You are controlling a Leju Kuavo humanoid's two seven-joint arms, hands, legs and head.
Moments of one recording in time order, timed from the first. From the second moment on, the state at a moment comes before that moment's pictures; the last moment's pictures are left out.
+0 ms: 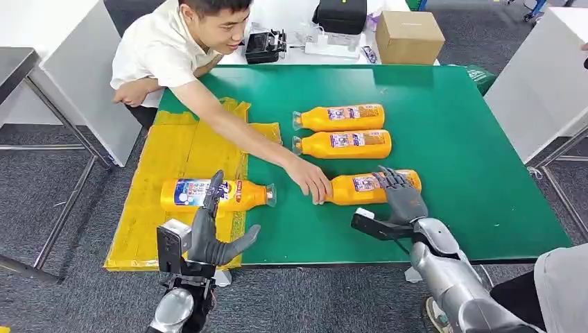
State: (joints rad) left arm -0.03 -0.18 -0.47 -1.43 -0.05 0.11 -0.35; right arm -0.54 -0.19 0.37 -0.55 1.13 -0.38 -0.31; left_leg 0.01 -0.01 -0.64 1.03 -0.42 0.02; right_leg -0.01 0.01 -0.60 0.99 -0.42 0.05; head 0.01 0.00
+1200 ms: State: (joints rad) left arm -0.04 -0.18 -0.46 -1.43 0.01 0.11 -0.31; right arm -0.69 -0.20 0.53 -0.43 1.26 -0.05 -0.04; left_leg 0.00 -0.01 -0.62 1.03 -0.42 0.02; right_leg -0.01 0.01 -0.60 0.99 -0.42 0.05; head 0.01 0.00
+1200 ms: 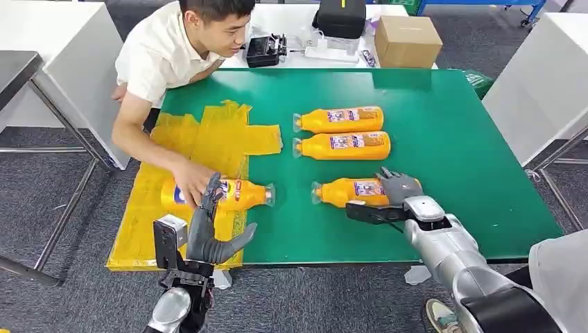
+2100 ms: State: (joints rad) left arm -0.02 -0.18 -0.44 -1.40 0.26 0.03 -0.22; right arm -0.41 -0.22 0.21 -0.68 0.65 -0.08 -0.57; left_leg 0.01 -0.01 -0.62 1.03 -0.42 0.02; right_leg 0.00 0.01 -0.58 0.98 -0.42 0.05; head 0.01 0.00
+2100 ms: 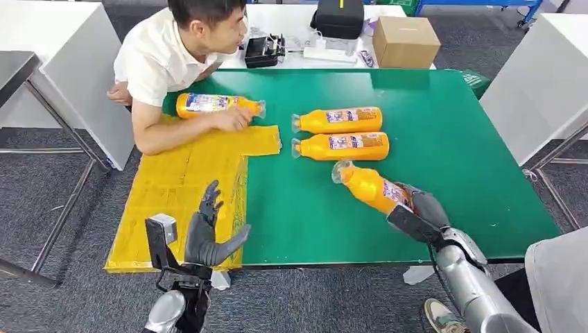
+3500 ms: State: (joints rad) left arm -0.10 -0.17 -0.59 -1.34 0.45 -0.02 -0.28; right arm -0.33 0.15 0.56 -0.87 0.37 0.08 -0.60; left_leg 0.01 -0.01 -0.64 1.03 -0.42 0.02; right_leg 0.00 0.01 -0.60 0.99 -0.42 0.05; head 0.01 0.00
